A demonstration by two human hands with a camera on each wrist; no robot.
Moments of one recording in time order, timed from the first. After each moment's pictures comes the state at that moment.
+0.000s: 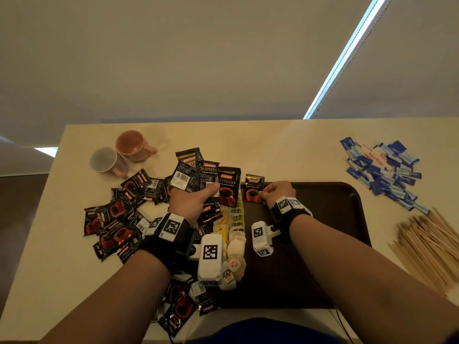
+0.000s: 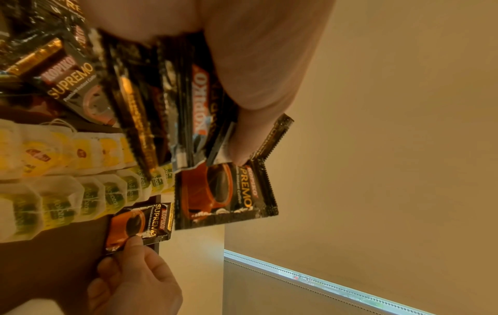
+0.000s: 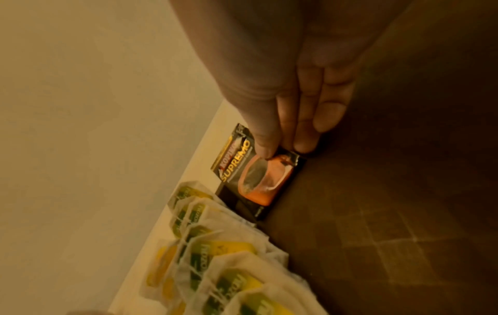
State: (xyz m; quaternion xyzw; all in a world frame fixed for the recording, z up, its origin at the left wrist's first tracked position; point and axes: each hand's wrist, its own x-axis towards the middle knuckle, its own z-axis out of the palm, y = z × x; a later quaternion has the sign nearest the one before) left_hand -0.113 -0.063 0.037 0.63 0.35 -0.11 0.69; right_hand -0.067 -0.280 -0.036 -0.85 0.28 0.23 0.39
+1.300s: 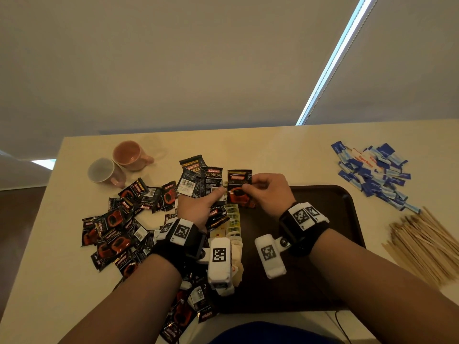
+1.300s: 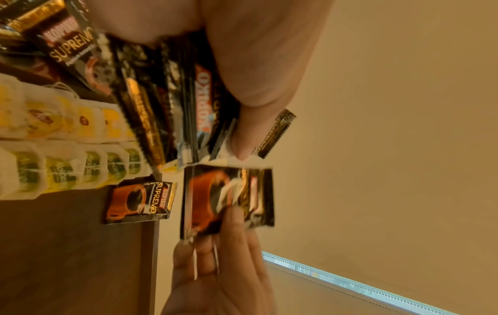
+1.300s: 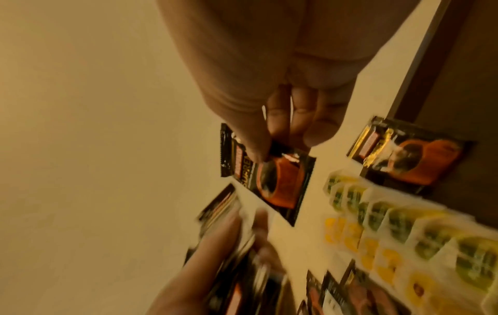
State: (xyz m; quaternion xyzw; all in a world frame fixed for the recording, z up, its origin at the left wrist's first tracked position) left_hand -0.113 -0.085 0.041 0.62 0.34 -0.12 0.70; right_hand -0.086 -0.270 0.039 -0.78 0.09 0.15 0.60
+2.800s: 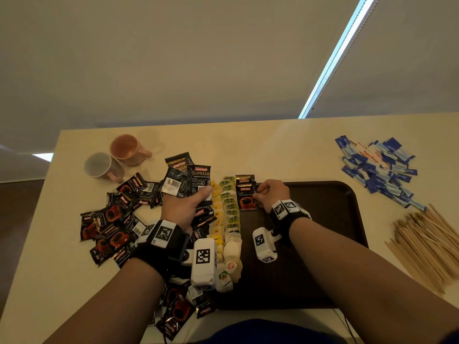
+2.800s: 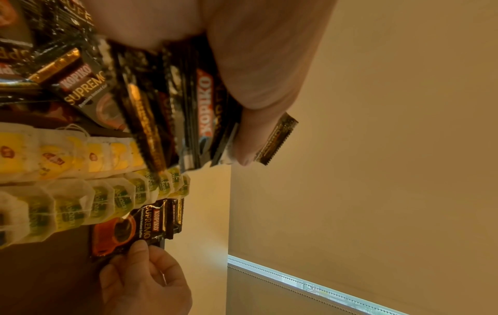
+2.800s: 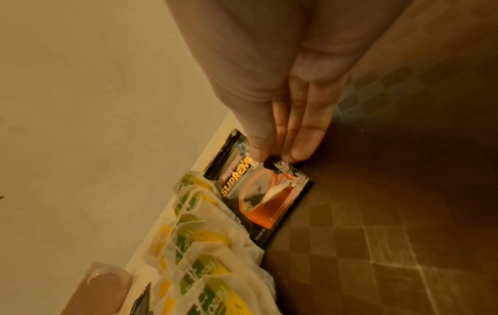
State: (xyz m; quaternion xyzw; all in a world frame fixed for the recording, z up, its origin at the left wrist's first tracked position) left_hand -0.119 -0.069 0.051 0.58 0.37 -0.10 0.72; right_hand -0.069 -0.285 -0.053 -0.88 0.19 0.20 0.39
